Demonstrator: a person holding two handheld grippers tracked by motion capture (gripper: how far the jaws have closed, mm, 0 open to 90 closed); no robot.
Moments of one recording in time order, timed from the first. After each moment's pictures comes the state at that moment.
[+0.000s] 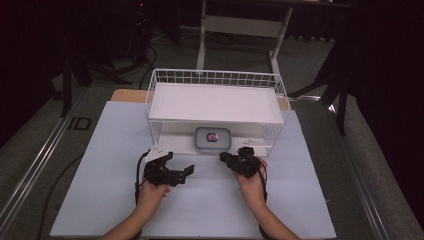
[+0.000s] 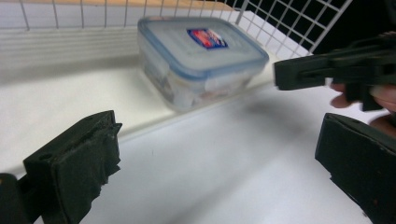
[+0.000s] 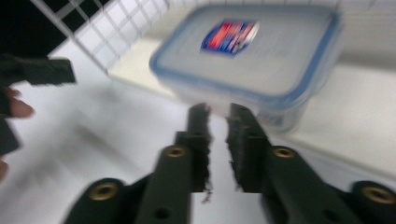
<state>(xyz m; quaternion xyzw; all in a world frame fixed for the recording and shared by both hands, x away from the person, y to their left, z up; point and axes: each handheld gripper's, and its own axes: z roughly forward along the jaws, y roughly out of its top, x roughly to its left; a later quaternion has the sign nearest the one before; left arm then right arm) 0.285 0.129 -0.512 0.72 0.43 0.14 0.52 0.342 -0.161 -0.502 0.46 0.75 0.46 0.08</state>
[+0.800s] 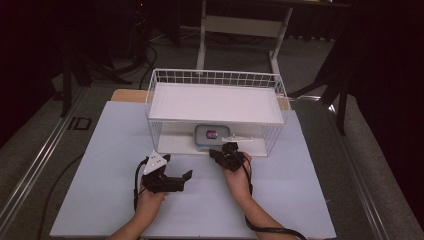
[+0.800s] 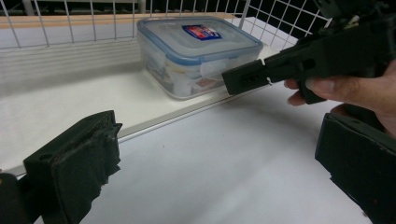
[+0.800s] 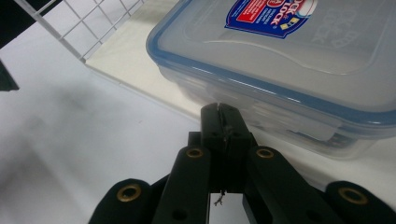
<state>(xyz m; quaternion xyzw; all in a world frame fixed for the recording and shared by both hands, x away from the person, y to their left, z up) 0.279 0.127 -0.521 0.72 0.42 0.18 0.53 0.370 -0.122 -0.523 0.45 0.77 0.44 0.08</state>
